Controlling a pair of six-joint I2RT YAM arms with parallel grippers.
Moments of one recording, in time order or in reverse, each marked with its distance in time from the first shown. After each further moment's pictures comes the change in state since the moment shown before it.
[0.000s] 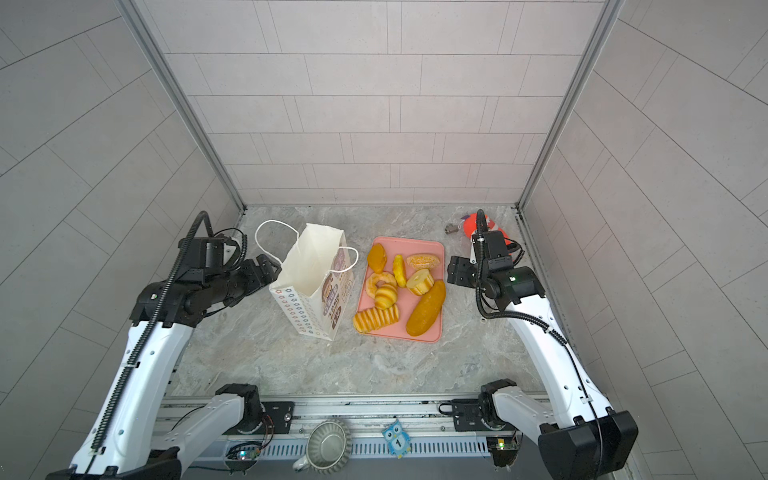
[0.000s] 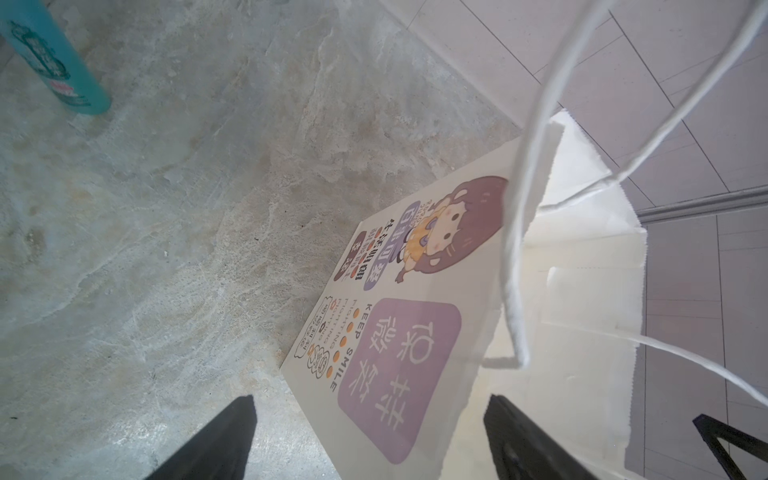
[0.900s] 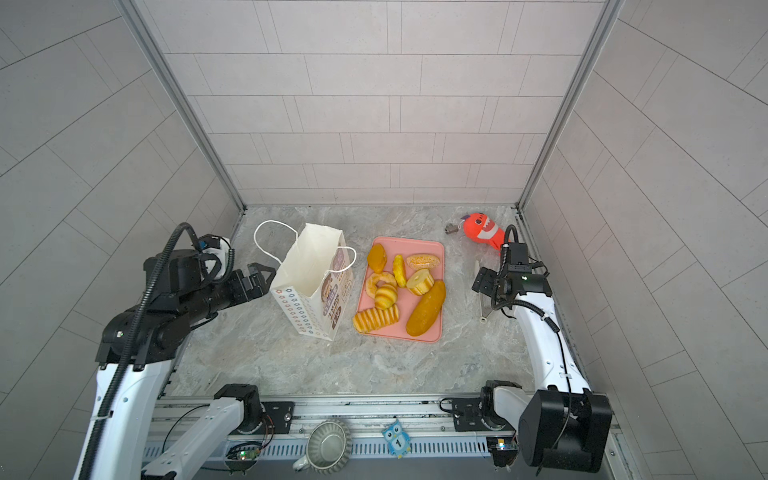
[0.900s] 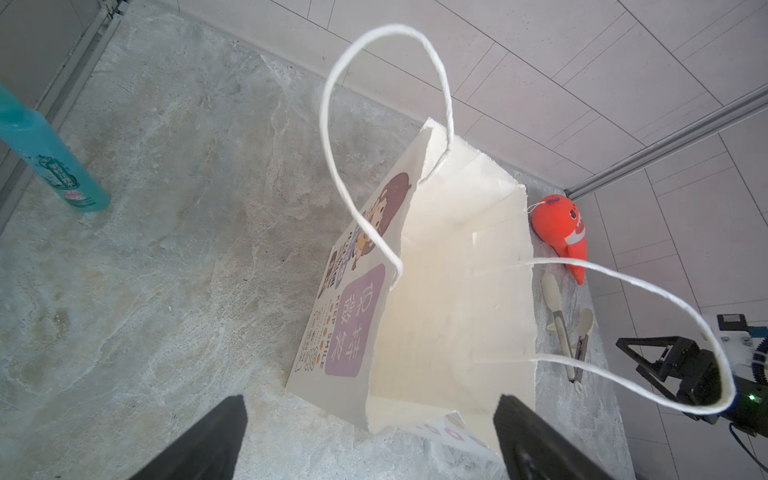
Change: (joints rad) left arm 0.000 -0.162 0.002 -0.023 0.047 0.166; right arm -0.313 0.046 -0.196 0.060 -0.027 0.011
